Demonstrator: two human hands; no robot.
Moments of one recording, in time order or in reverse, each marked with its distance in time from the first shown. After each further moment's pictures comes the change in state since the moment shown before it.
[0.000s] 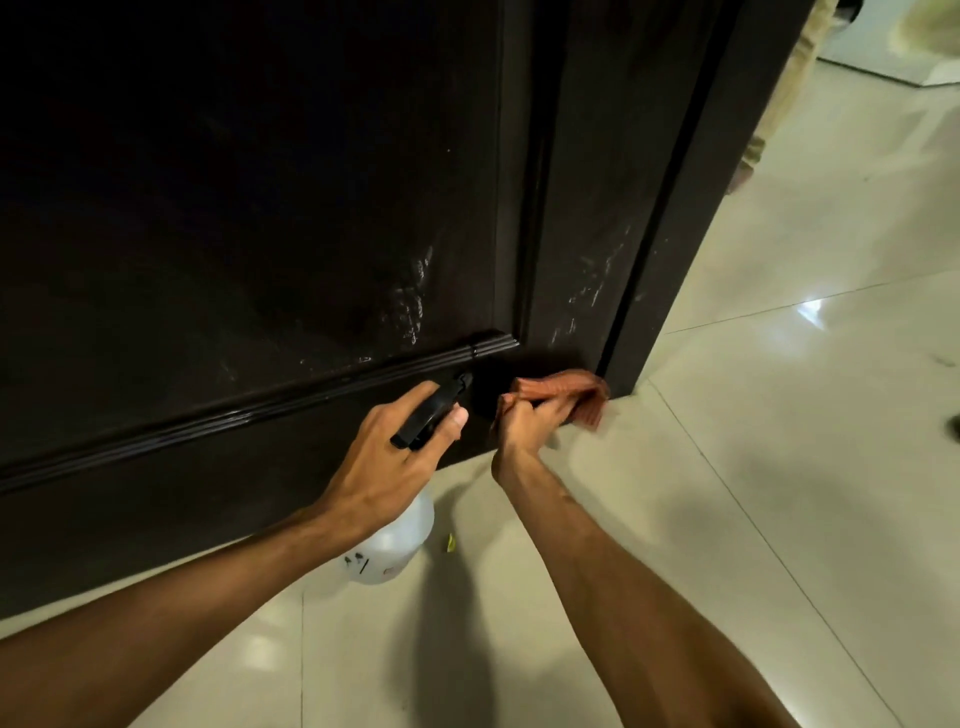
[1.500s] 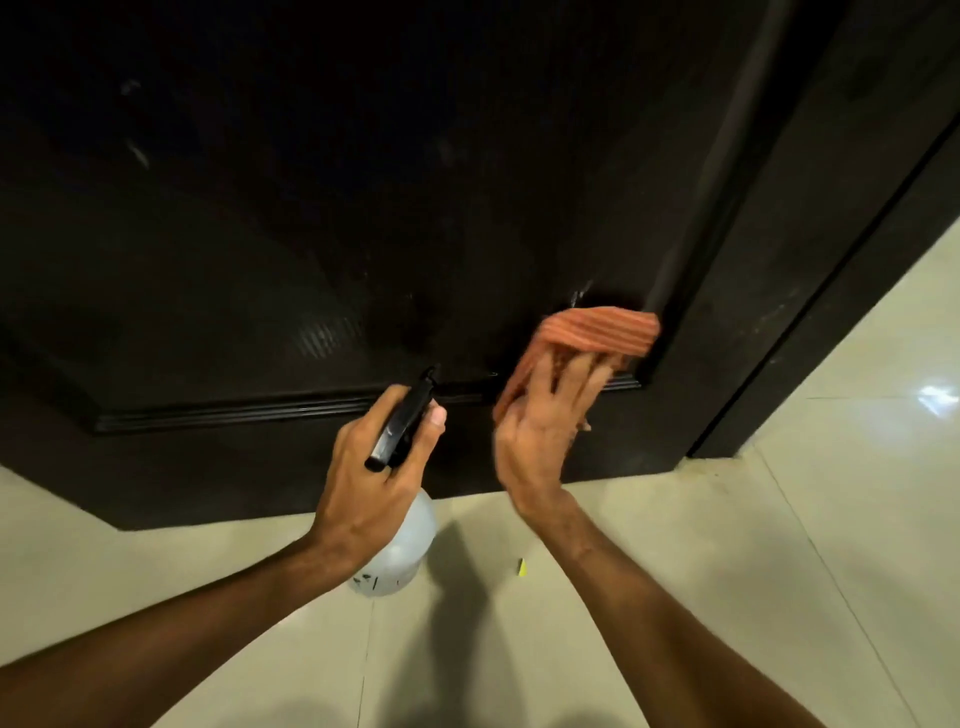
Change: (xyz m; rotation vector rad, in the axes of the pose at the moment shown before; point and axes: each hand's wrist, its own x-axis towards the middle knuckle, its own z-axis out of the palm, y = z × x) left_hand -0.048 -0.019 -0.074 0.009 0.483 0.038; right_hand -0.079 -0.008 0.057 -0.720 -0.295 -1.208
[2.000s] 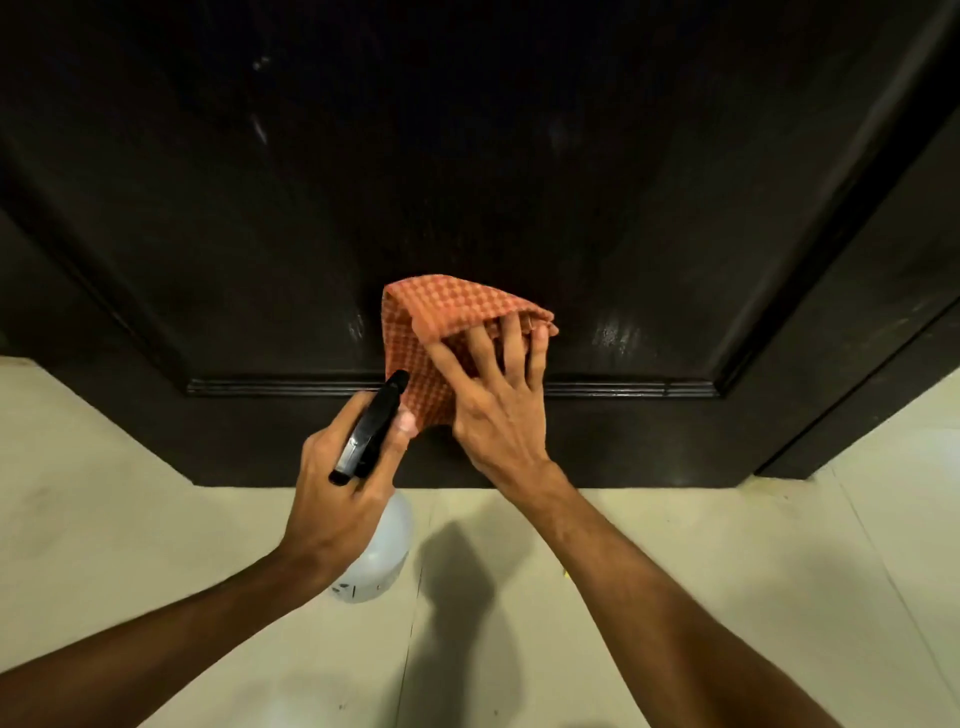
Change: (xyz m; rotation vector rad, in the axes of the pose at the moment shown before) left_hand -0.027 -0.020 -0.063 0.048 0.161 -0.066; right_hand -0.005 -0.072 0.039 -0.132 -0.091 -0.622
